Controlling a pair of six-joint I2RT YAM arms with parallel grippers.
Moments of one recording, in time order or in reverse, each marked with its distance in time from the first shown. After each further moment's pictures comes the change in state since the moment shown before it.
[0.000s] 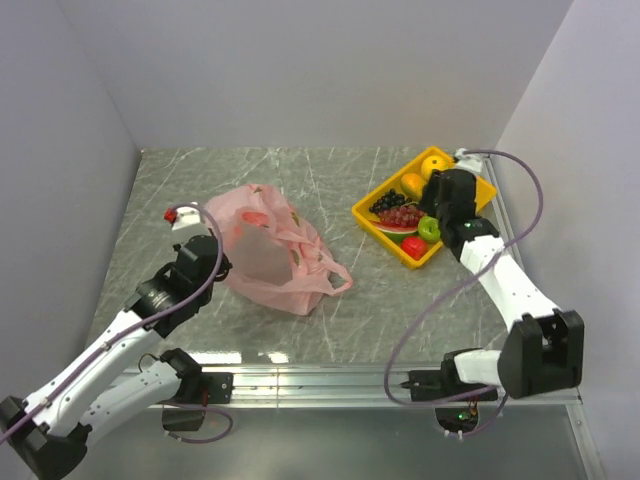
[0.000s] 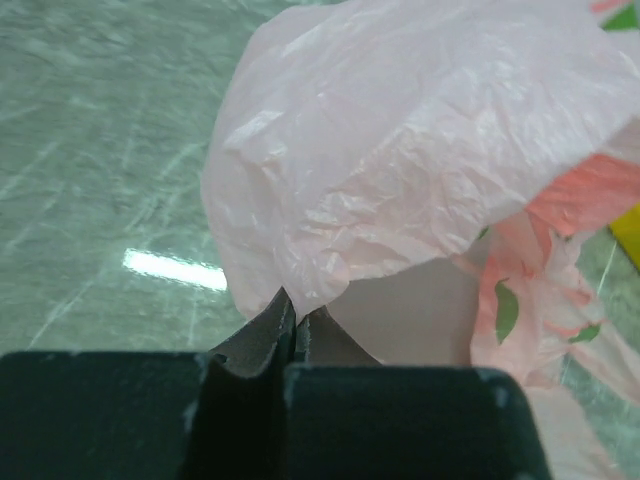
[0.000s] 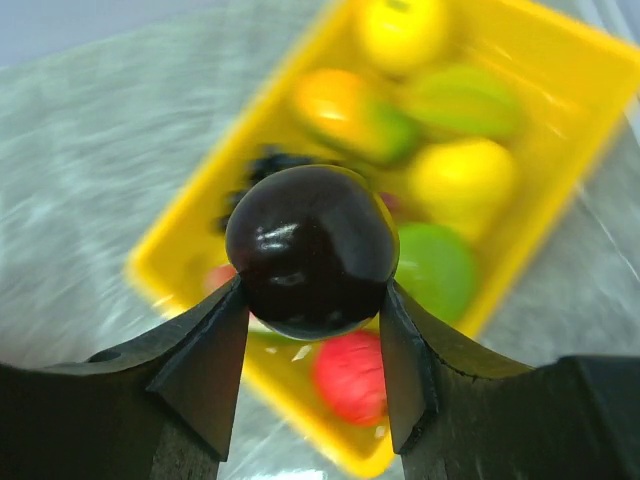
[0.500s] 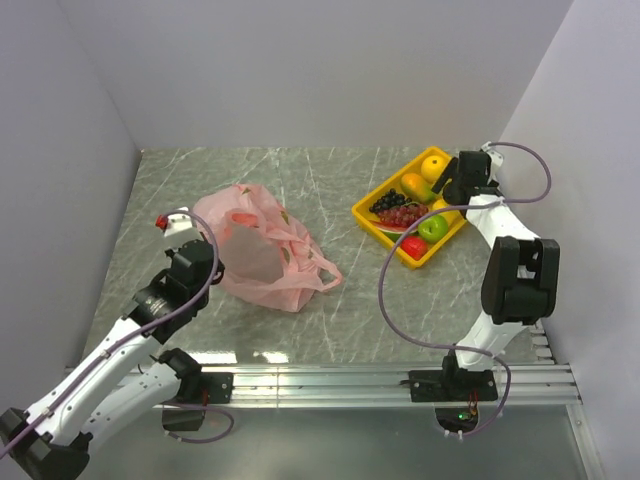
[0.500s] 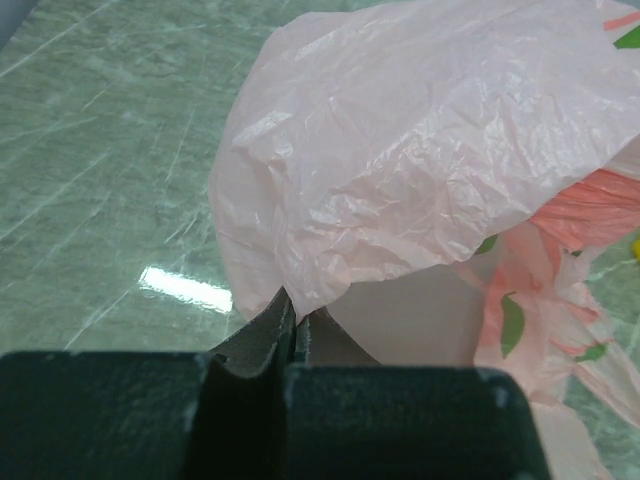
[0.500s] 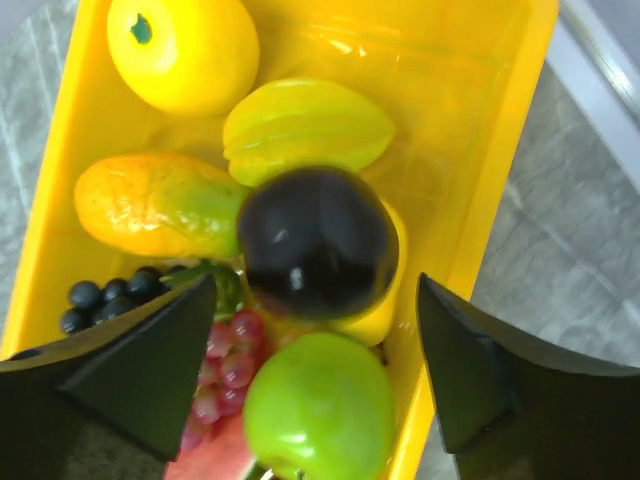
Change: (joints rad) left arm 0.043 -0.093 -0.077 0.051 -0.067 0.031; right arm -0.280 0.468 0.258 -0.029 -0.039 0.148
